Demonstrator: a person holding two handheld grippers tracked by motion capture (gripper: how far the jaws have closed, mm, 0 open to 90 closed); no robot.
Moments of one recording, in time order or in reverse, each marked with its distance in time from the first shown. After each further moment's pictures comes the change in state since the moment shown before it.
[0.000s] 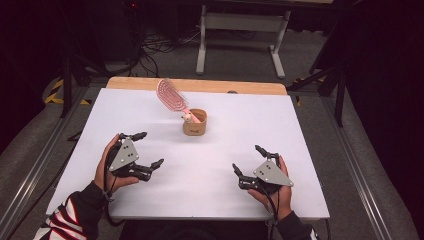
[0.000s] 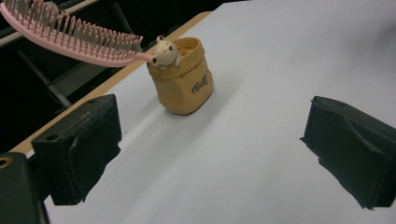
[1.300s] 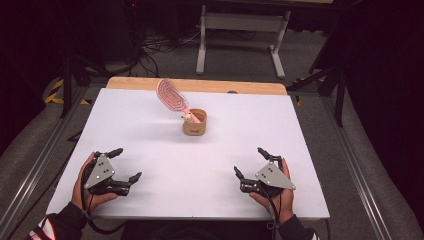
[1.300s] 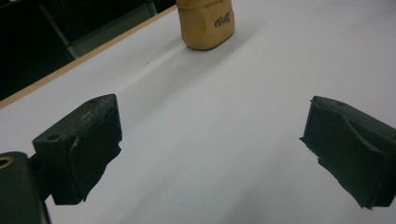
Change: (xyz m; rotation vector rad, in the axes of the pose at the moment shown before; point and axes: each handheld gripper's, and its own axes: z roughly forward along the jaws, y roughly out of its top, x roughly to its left) left arm -0.002 -0.062 -0.045 0.080 0.073 -0.103; right arm 0.002 -0.002 -0.008 0.007 -0.008 0.010
